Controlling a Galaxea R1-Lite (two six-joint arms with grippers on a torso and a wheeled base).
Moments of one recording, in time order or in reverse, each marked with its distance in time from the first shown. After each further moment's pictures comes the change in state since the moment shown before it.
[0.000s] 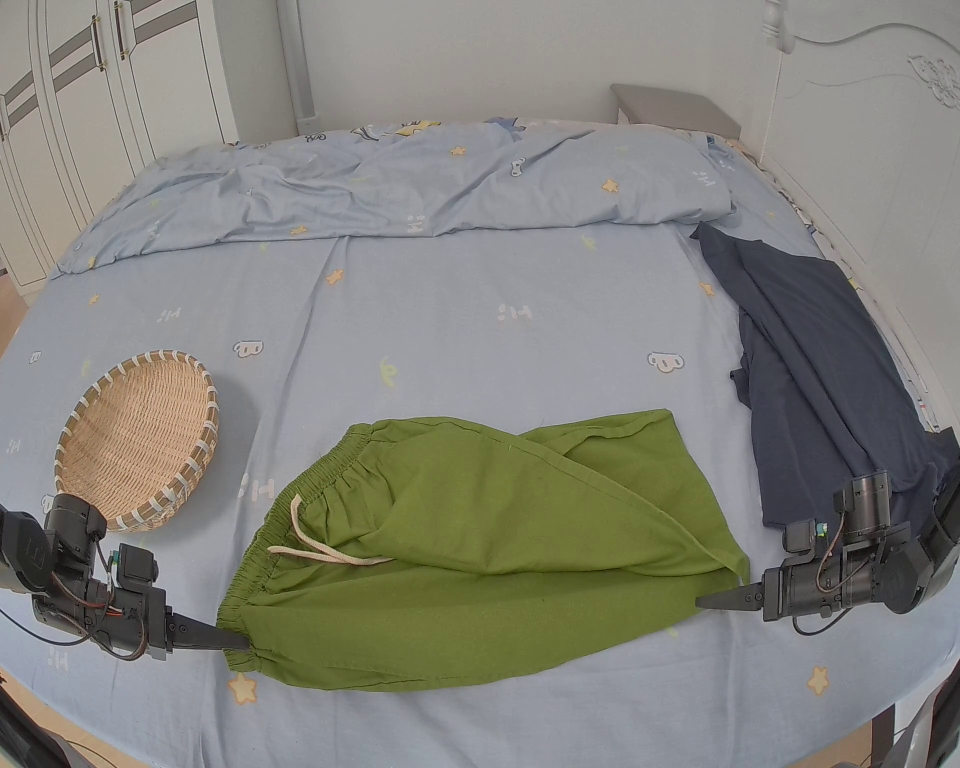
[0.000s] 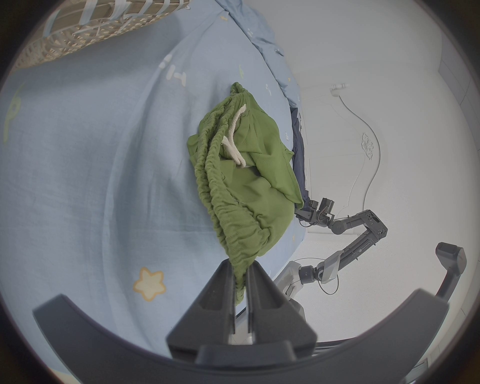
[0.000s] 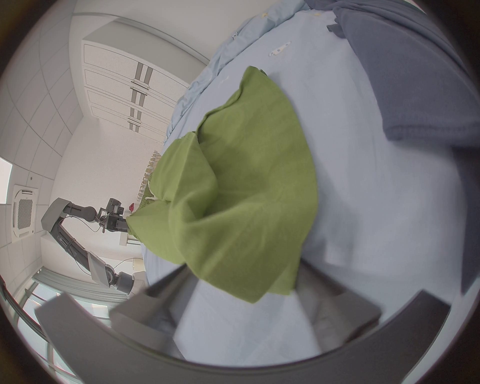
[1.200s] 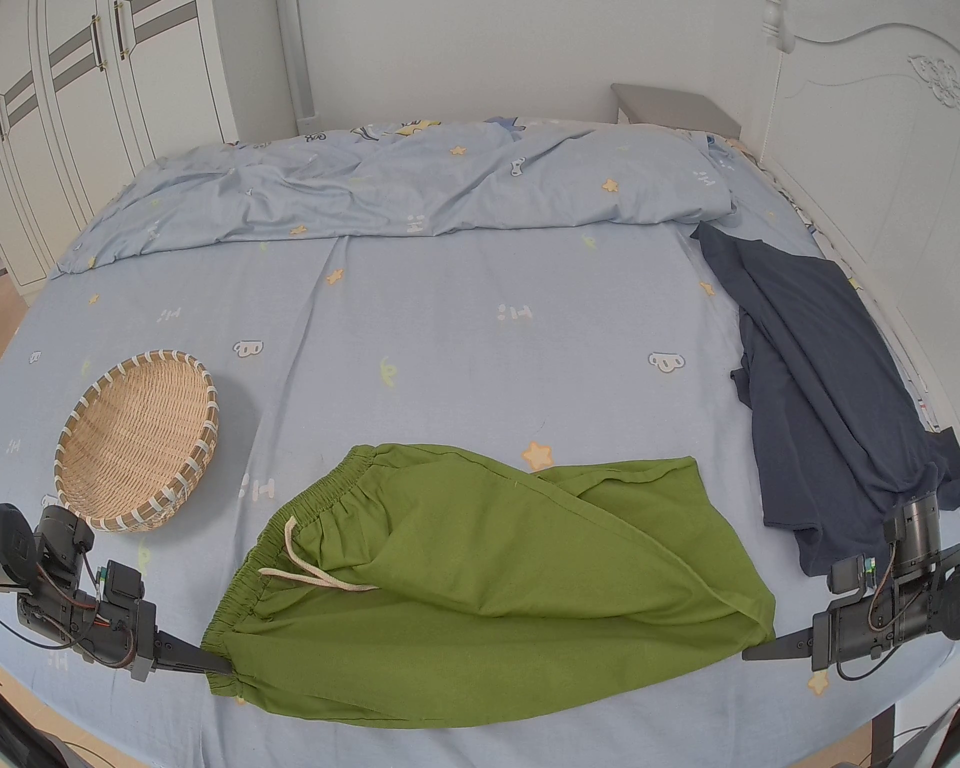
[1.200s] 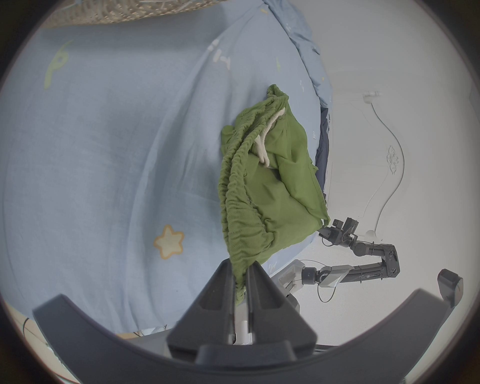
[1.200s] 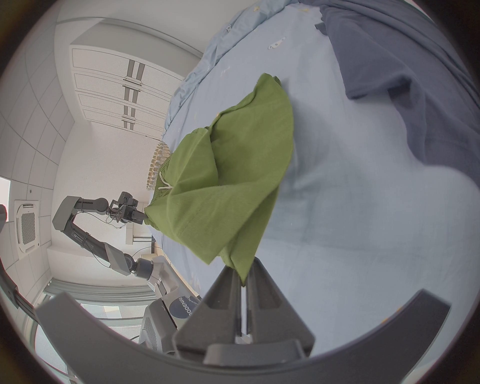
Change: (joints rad) left arm 0.056 -0.044 -0.024 0.218 0.127 -0.009; right arm -0.023 -0.356 0.130 0.337 0.001 -0.015
